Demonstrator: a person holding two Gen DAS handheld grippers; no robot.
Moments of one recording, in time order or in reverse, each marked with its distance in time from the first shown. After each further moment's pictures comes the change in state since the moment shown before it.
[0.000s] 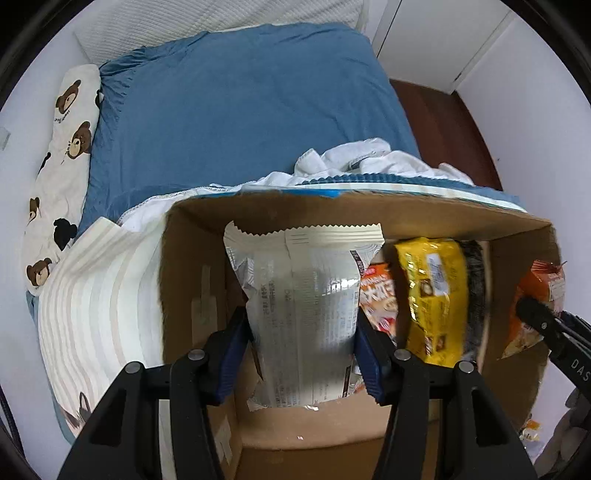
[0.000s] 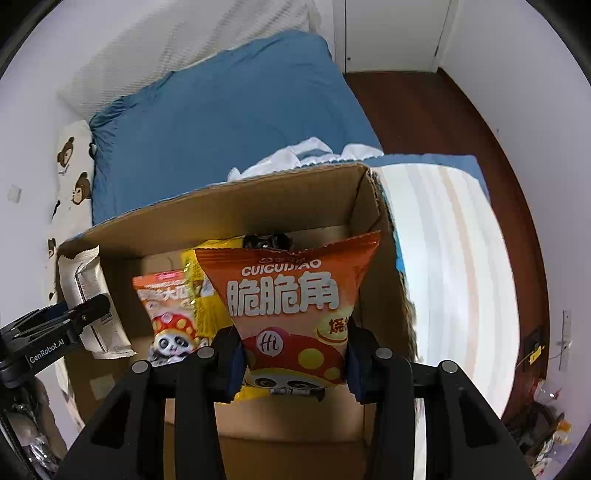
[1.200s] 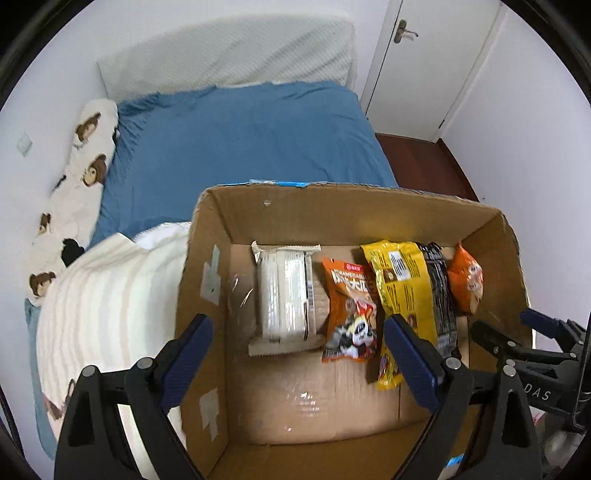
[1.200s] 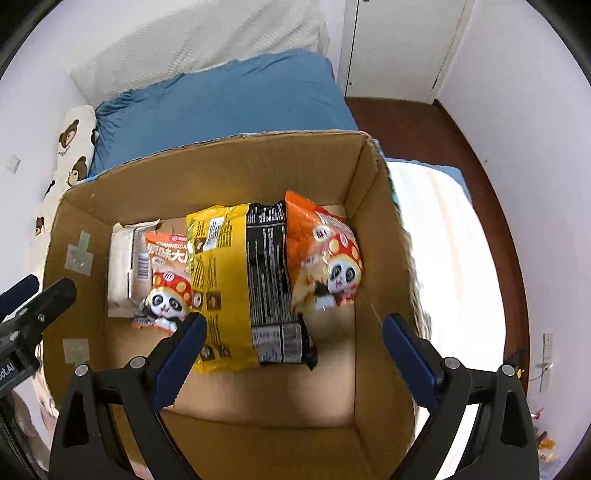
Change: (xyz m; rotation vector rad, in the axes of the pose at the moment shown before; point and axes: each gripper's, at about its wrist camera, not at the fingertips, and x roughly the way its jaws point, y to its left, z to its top) left arm -0.061 -0.017 -0.076 -0.007 -0.290 -0.005; right arm -0.022 0.024 -0.074 -0.097 -0.132 -0.081
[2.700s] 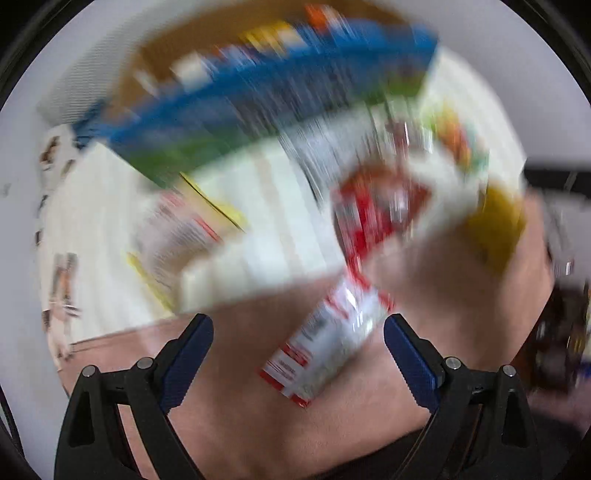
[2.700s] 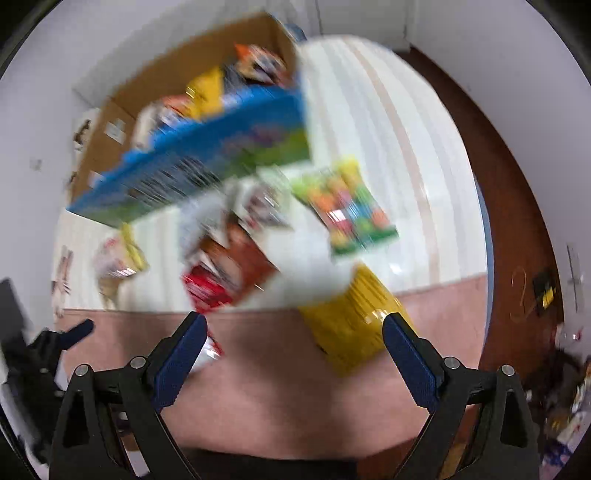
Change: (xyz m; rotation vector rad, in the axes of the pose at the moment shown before) left arm -0.003 -0.060 -0.276 0.431 0.249 0.025; right arm -0.066 -0.081 -0.273 0.139 0.104 0.114
